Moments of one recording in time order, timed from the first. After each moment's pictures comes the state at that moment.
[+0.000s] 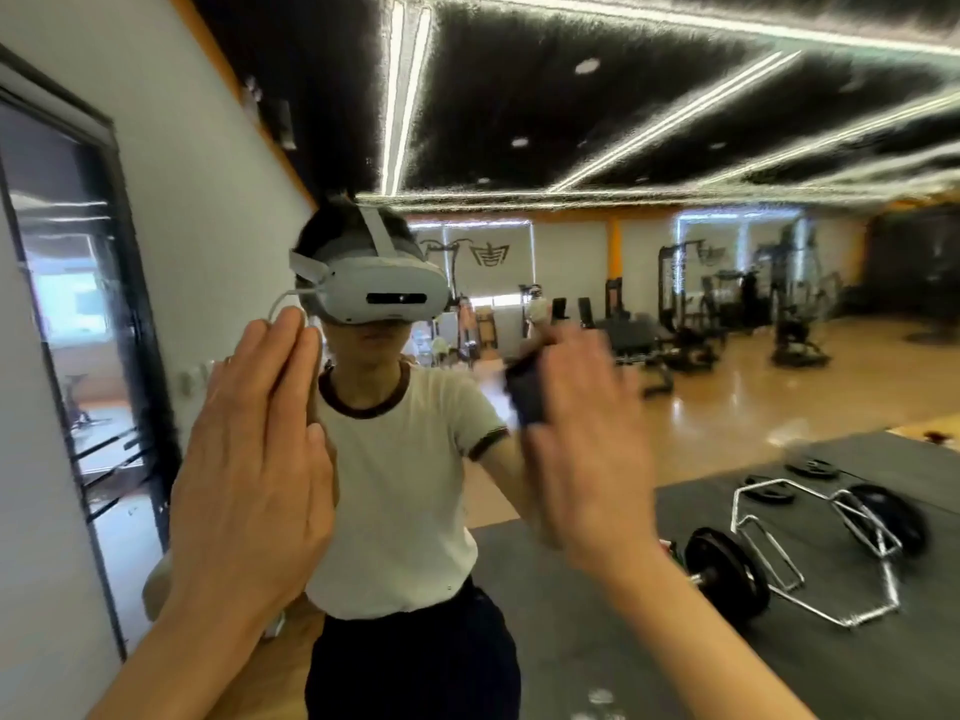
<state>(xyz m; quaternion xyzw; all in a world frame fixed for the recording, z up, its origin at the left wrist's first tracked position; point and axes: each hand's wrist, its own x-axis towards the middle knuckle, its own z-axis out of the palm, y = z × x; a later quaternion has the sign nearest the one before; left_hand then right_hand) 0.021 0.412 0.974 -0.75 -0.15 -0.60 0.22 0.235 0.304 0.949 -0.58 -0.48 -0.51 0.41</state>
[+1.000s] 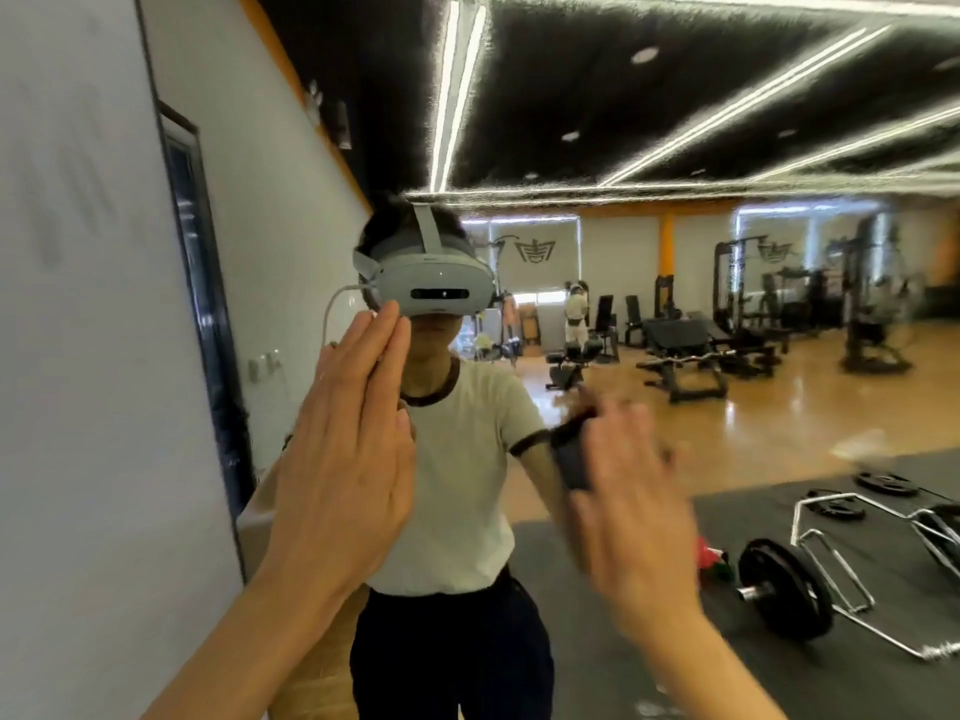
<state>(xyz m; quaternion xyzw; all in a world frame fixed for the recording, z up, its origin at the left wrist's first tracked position) 0.005 0.409 0.973 -0.77 -0.14 -0.59 0.20 0.210 0.314 0.890 -0.58 -0.50 -0.51 0.40</state>
